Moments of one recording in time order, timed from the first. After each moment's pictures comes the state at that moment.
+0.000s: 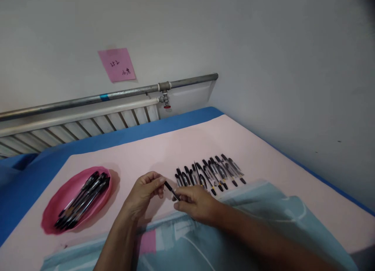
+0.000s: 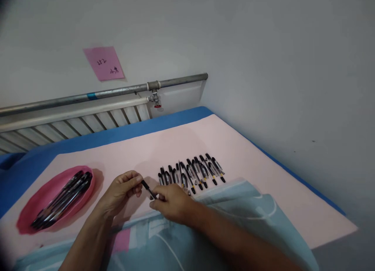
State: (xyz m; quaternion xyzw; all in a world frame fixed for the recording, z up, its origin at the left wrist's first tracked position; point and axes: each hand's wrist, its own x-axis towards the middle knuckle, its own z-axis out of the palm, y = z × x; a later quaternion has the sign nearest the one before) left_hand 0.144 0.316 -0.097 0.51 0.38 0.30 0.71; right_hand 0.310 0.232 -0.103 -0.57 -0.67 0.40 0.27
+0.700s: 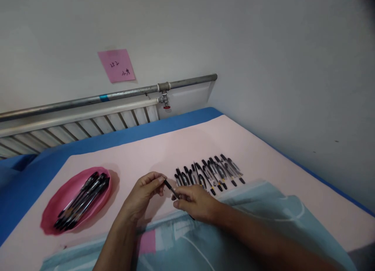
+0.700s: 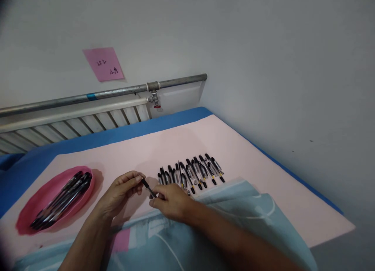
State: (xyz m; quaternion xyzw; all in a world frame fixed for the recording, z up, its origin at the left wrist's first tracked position) left_hand 0.145 0.312 -0.097 0.53 0.37 0.30 0.70; right_hand 0.309 0.235 -0.104 -0.57 -0.66 0.41 0.28
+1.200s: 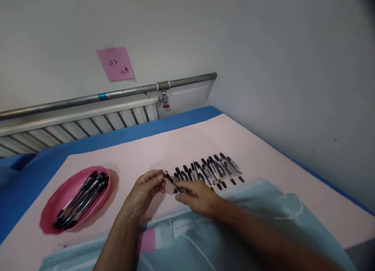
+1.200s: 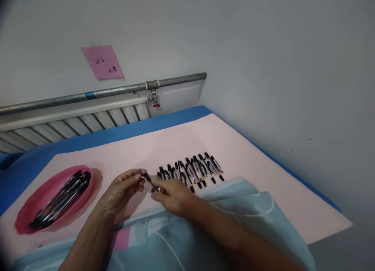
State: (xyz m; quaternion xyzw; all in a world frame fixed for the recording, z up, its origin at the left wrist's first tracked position) left_hand 0.148 0.313 -0.099 0.47 0.36 0.33 0.73; right_hand 0.319 0.237 -0.098 -0.57 -0.64 0.42 0.30
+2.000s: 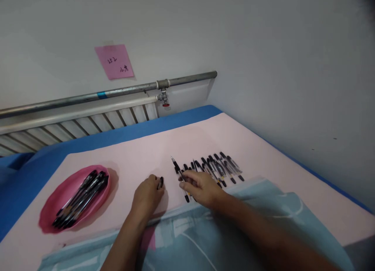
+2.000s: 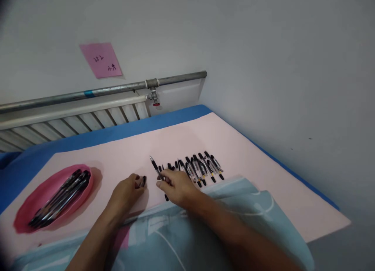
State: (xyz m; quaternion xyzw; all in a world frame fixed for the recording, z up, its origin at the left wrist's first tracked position) left_hand 0.150 0.314 -0.118 0.72 0.60 0.19 0.30; right_hand 0.328 0.242 -0.095 -0.61 -0.64 0.33 0.32
